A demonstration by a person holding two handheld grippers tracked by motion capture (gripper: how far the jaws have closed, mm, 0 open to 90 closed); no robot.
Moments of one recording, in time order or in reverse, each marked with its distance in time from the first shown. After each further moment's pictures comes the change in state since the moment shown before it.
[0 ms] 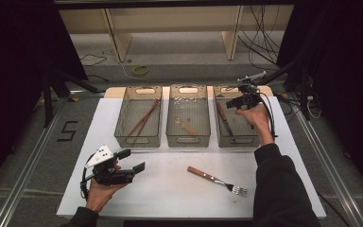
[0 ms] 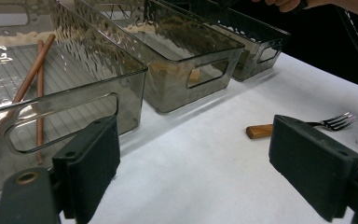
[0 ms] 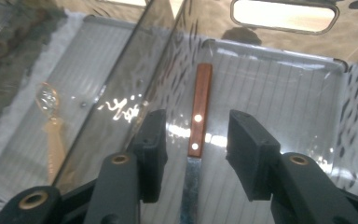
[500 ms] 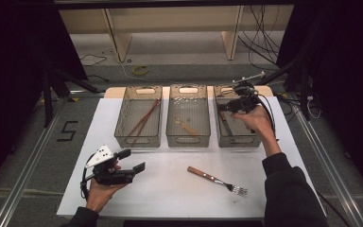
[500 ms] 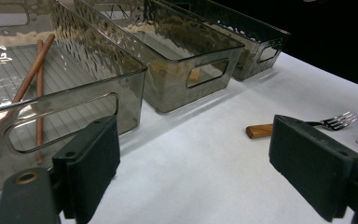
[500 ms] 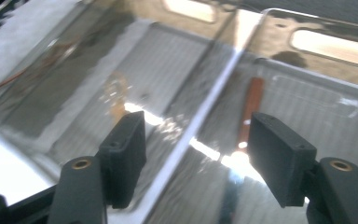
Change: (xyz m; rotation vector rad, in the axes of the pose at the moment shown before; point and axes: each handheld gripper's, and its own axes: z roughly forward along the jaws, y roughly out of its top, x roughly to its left) left arm 0.000 0.000 0.000 0.002 0.000 0.001; right arm 0.041 -0.013 -0.037 -0.057 0.112 -0.170
